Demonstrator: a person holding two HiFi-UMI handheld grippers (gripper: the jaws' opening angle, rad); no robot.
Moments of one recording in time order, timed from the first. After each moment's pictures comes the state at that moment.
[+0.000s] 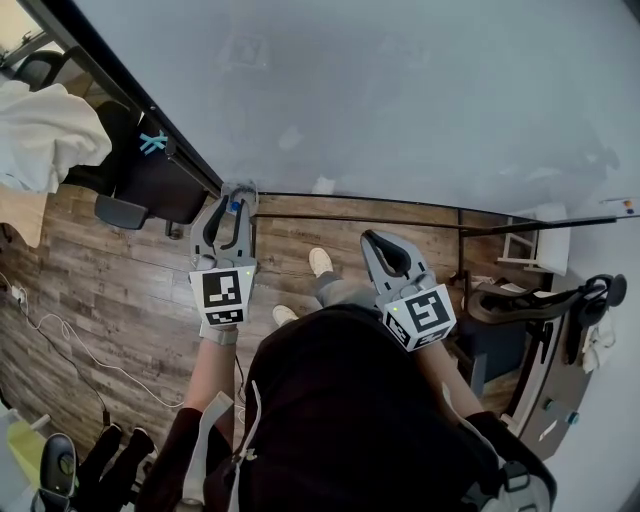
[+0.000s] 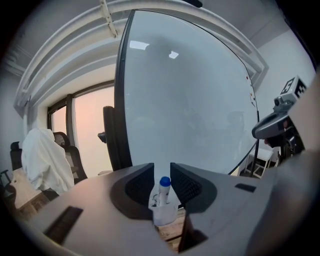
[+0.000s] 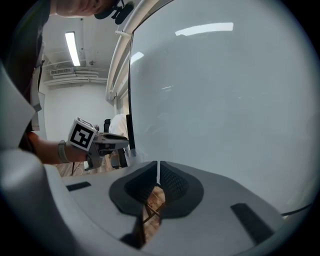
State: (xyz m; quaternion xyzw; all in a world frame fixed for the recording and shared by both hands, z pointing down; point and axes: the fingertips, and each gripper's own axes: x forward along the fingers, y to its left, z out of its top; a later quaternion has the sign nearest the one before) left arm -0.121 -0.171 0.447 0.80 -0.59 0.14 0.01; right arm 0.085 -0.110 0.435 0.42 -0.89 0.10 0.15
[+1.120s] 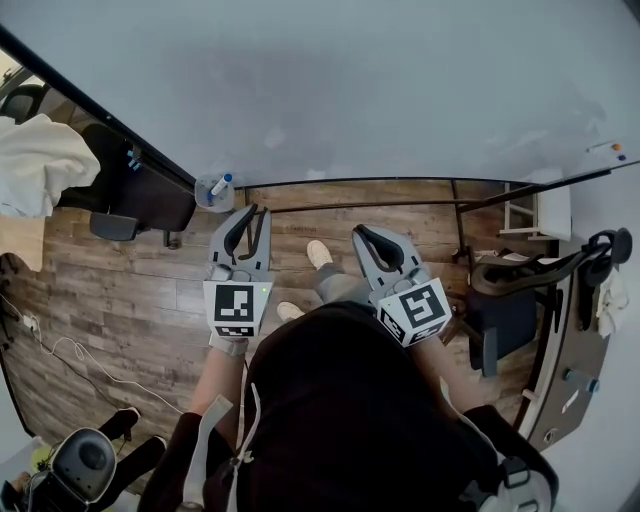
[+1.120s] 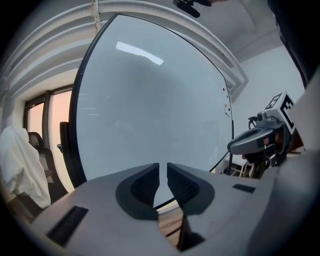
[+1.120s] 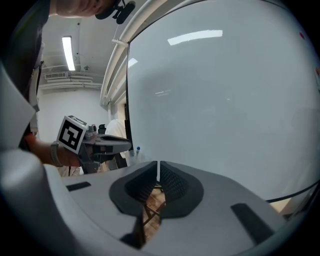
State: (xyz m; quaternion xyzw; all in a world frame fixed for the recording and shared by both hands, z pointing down) left arm -0.018 -0.122 0.423 0.87 -0.49 0.12 0.01; right arm 0.123 -0.071 0.429 0.46 -0.88 0.10 0.12
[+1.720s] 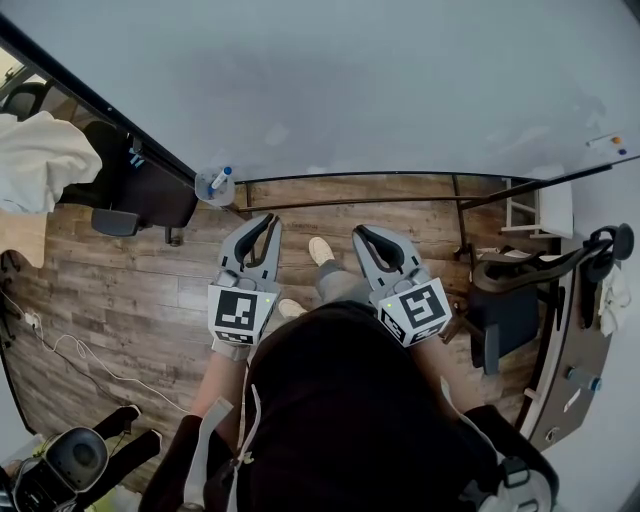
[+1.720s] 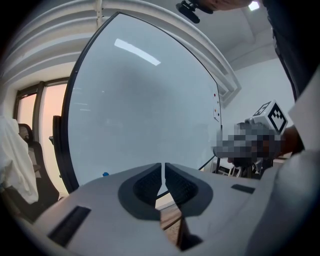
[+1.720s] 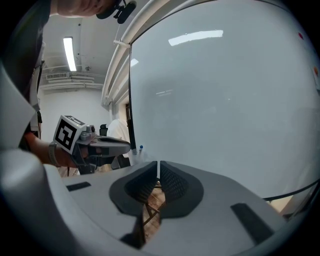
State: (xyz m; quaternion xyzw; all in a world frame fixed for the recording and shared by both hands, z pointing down) left arm 0.005 -0.089 0.424 0.89 -0.44 0.10 0.03; right arm 0.125 -0.054 0.429 0.45 -0.88 0.10 0.12
